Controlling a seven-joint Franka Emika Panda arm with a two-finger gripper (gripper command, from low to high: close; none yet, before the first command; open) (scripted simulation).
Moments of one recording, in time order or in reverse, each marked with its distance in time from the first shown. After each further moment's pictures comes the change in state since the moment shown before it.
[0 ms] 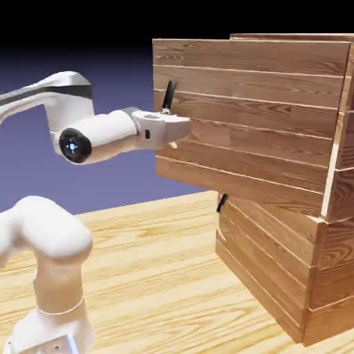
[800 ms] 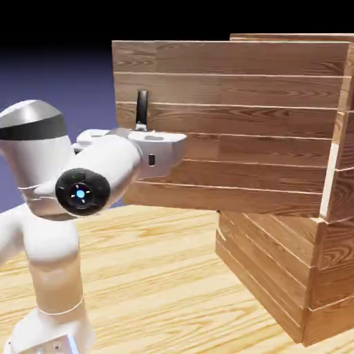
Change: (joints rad) arm -0.202 -0.065 -0.785 0.320 -0.711 -1.022 0.087
